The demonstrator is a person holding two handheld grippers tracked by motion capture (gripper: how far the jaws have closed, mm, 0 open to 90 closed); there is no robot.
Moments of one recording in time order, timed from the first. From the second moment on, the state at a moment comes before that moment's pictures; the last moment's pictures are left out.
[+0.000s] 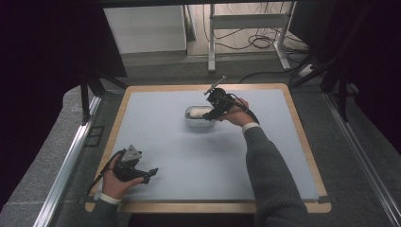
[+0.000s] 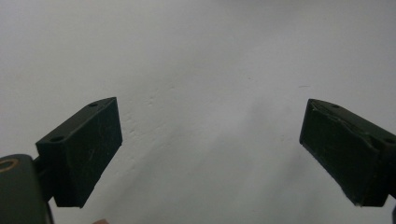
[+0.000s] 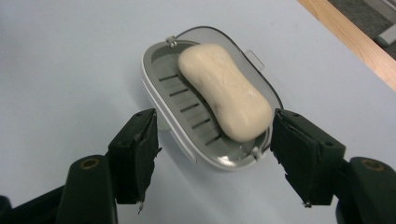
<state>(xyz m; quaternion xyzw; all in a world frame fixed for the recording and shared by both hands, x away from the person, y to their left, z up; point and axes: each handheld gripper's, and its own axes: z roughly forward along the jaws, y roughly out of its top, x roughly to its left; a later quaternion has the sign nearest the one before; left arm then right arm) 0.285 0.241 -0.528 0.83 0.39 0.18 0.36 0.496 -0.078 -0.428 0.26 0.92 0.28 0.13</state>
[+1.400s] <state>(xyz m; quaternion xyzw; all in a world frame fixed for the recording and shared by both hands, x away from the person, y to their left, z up) 0.286 0.236 -0.531 0.83 0.39 0.18 0.35 0.354 -0.236 -0.502 0.35 0.84 0.35 0.20</state>
